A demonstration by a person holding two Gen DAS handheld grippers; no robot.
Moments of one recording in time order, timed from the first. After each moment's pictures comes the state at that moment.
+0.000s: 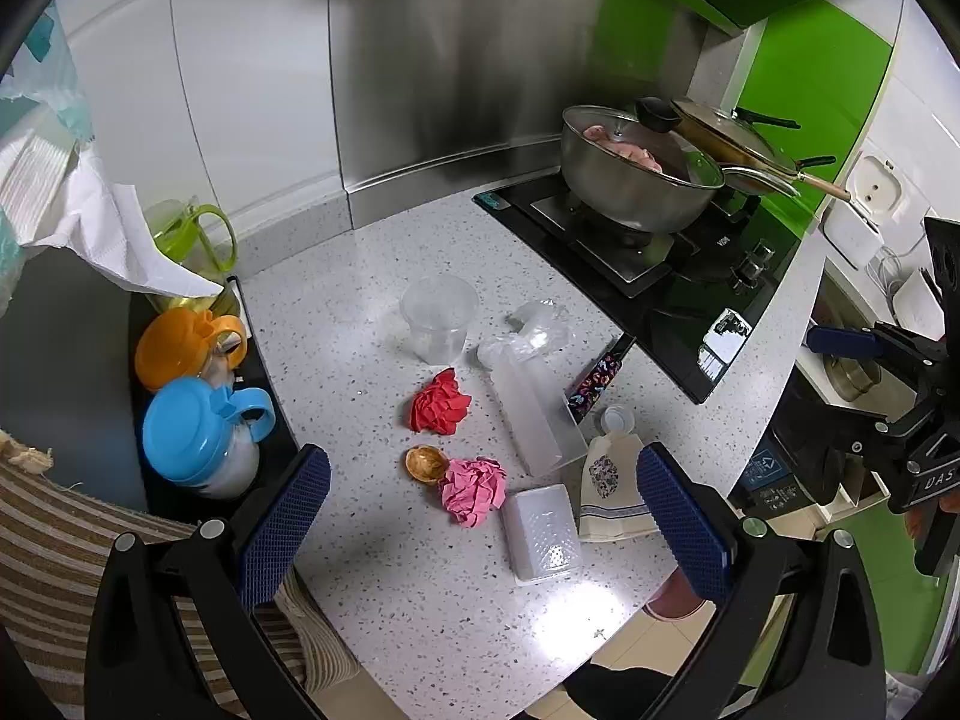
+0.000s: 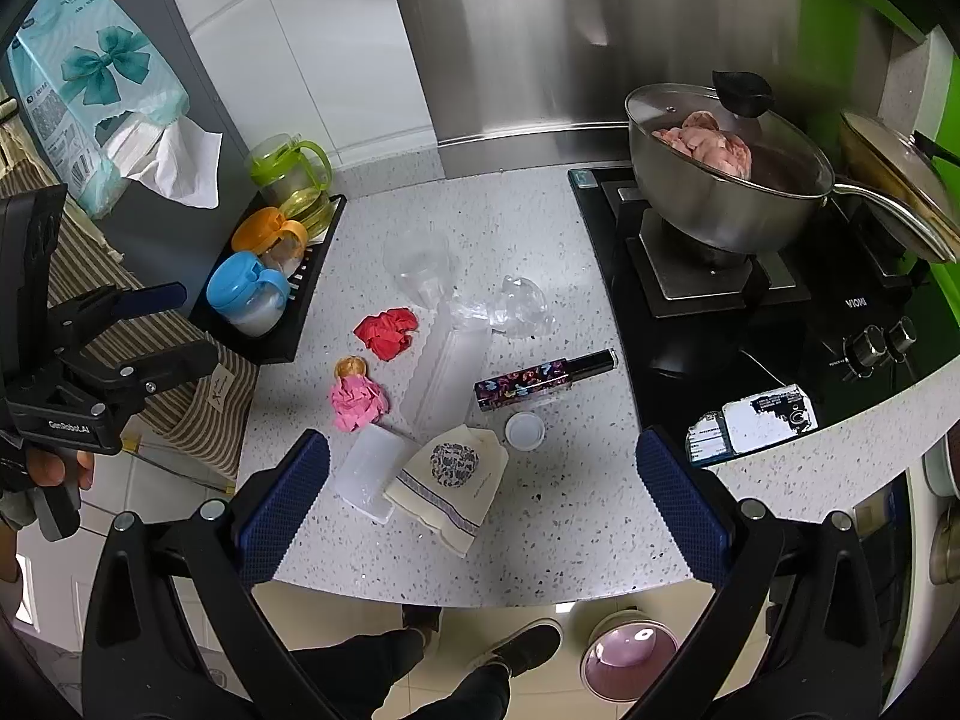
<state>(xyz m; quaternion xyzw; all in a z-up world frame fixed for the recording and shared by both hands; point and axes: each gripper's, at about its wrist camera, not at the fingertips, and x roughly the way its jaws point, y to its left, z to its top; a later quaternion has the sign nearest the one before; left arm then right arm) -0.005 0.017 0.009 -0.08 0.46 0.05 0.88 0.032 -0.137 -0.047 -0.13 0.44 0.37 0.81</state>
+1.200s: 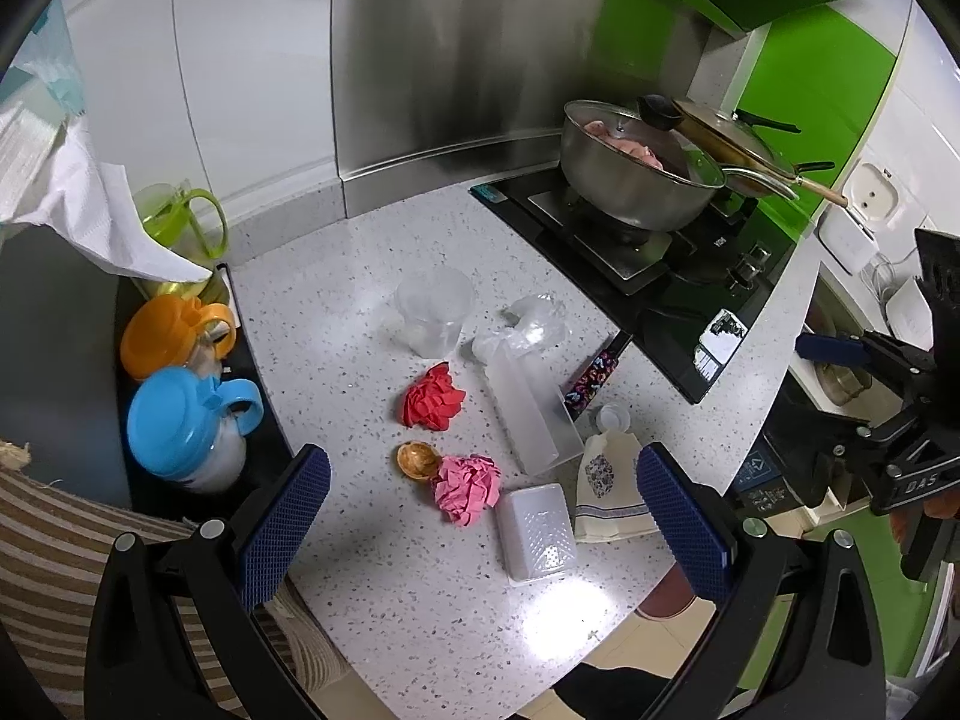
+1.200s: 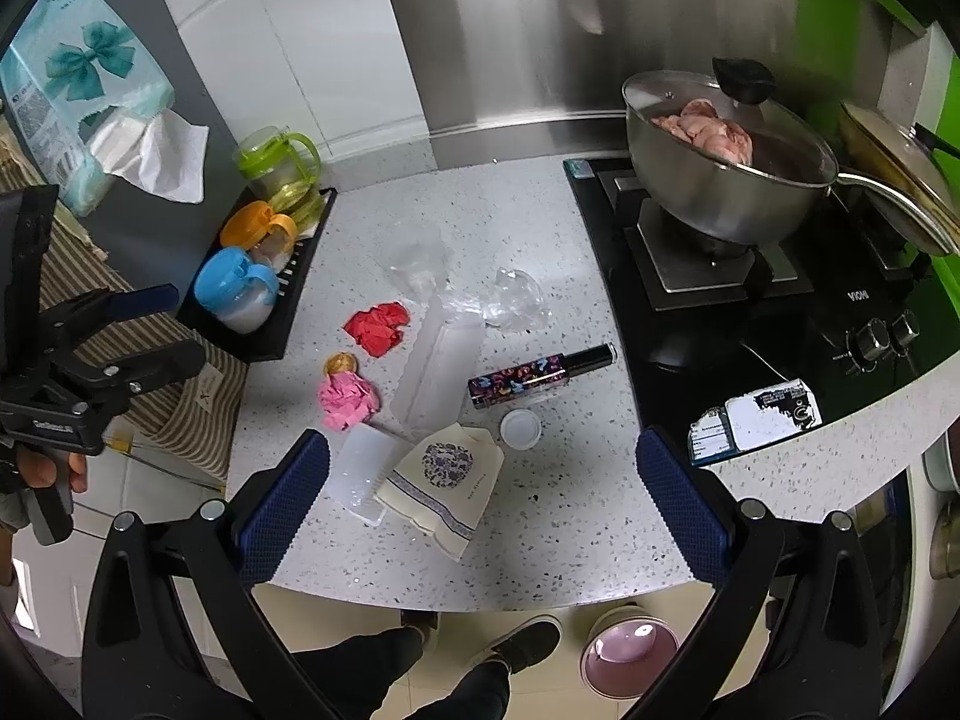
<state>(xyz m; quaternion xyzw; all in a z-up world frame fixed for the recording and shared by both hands) -0.003 0.022 0.000 -0.10 0.46 0.04 0.88 0.038 -0.130 -0.060 -0.14 0.45 0.36 0.81</state>
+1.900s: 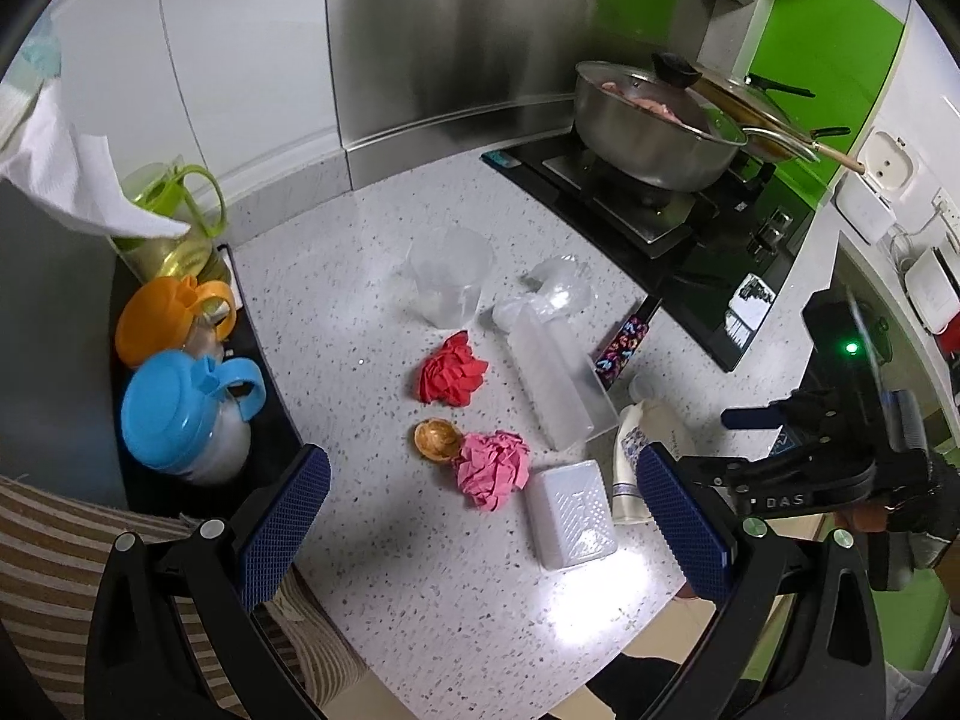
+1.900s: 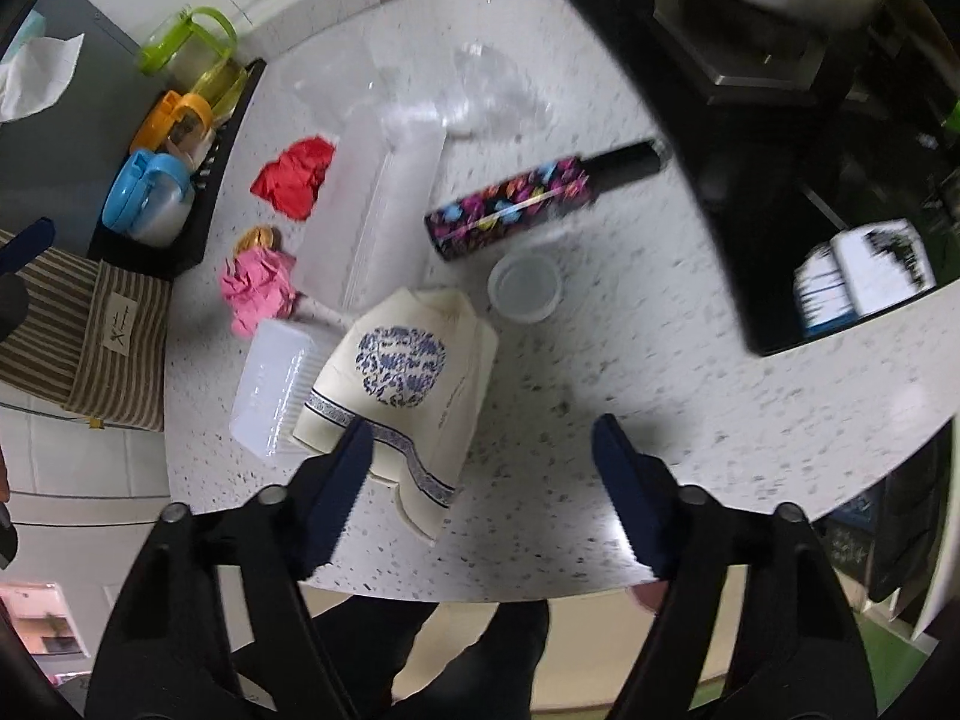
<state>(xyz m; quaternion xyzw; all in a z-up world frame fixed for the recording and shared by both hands) 0.001 0.026 -0.029 -0.08 0.49 0.05 0.87 0.064 -0.110 -0.191 -0.12 0.60 0.32 0.73</state>
